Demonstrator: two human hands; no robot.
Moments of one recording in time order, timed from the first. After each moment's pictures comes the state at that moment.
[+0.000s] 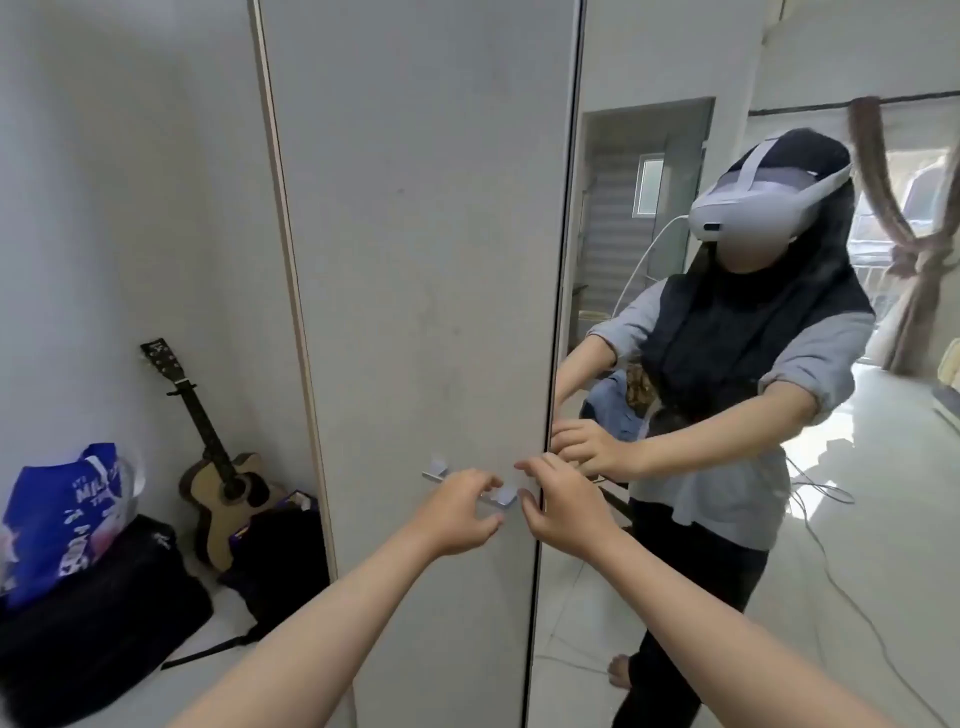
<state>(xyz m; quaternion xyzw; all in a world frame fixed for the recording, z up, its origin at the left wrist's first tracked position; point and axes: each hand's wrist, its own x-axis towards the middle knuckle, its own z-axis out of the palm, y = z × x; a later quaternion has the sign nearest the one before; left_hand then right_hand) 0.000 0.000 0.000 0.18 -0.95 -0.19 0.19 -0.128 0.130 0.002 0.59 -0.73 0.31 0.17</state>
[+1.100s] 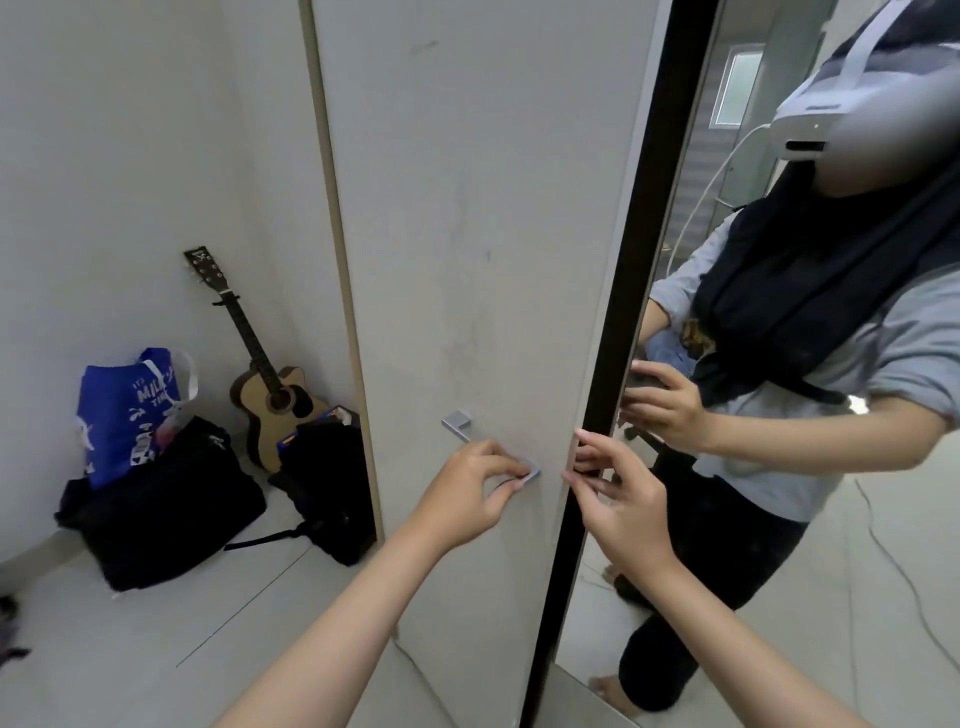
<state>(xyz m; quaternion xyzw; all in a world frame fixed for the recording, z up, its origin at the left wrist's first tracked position) 0.045 -0.003 -0.036 0.16 -0.89 -0.29 0.31 -0.092 0.134 -0.044 0.51 -0.59 0.62 0.07</state>
